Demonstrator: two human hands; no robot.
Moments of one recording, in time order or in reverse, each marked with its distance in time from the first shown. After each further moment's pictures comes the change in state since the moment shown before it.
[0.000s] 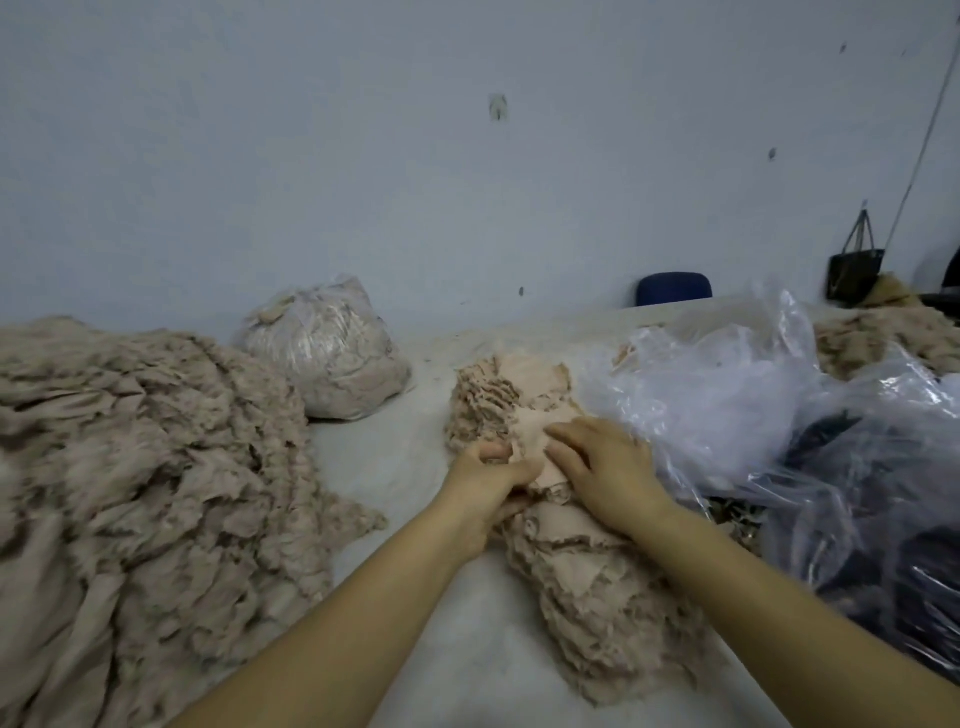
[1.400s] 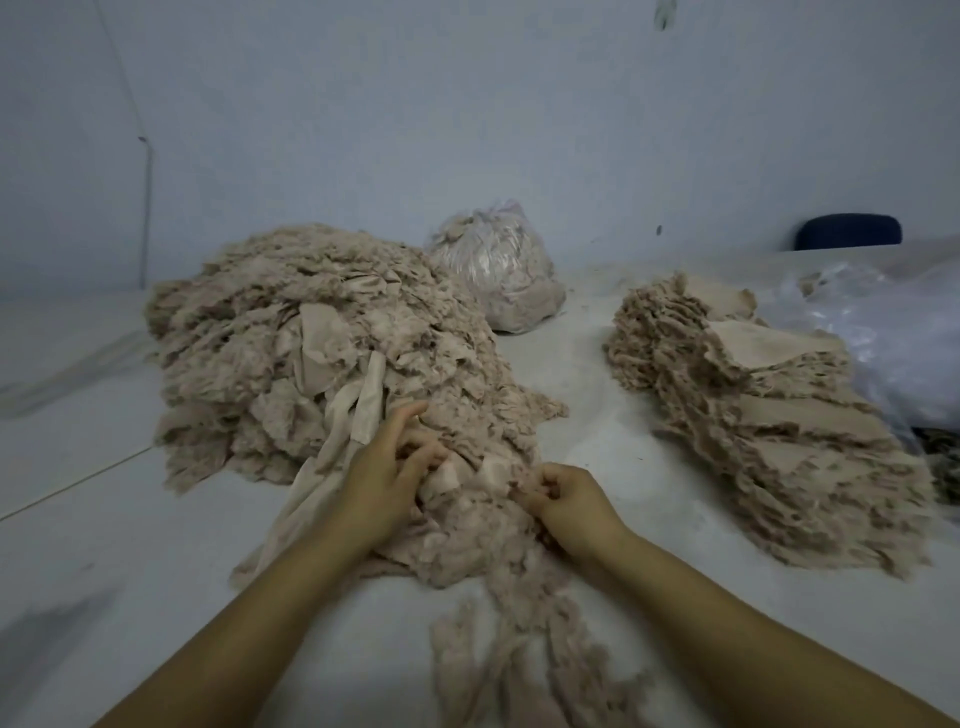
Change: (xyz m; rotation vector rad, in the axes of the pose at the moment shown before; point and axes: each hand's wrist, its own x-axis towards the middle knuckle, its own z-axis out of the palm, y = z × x) left_hand -0.163 -0.017 -0.257 0.730 0.329 0.520; right_hand -0.115 -0.180 0.128 0.827 -0.428 0.140
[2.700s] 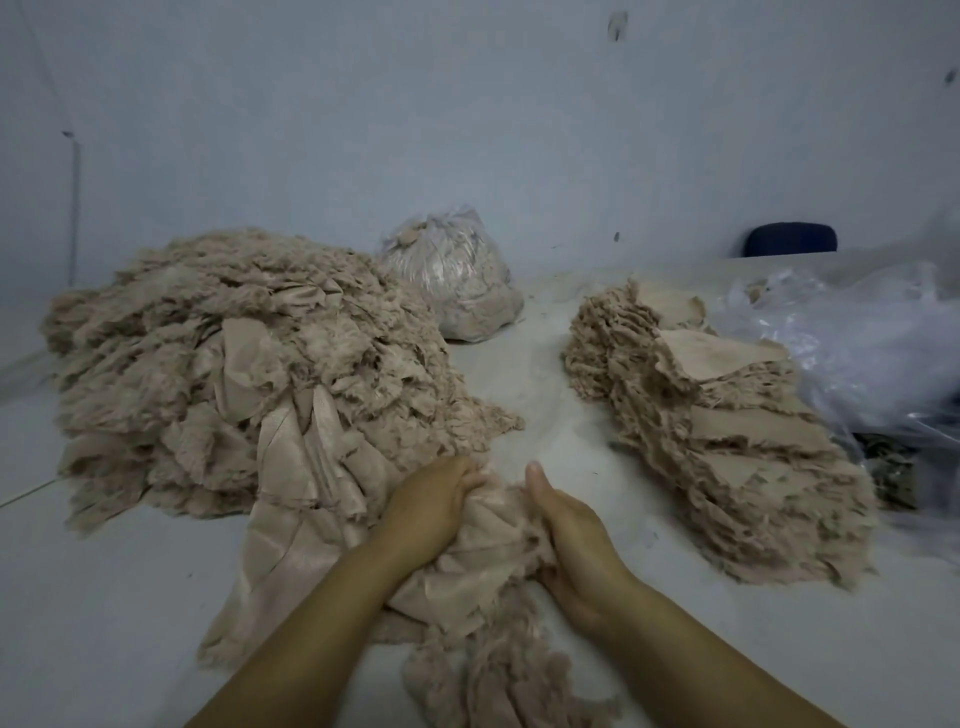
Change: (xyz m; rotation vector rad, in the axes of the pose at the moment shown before) left_hand 0.032 -0.001 0.087 0.462 -0.316 0.111; right_hand -0.022 -0.001 -0.029 0.674 0.015 0.179
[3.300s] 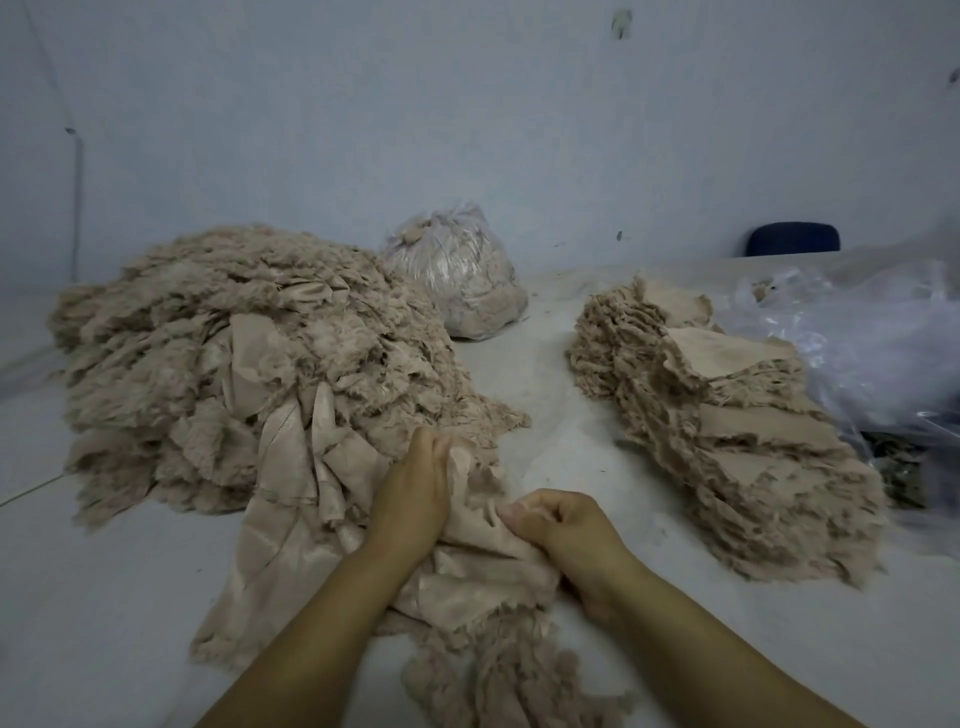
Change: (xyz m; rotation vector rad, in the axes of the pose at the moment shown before) left_hand -0.010 -0.007 -0.002 -0.064 0.412 -0.086; right_hand 0.001 0.001 -0.003 -0.259 -0.027 -0.081
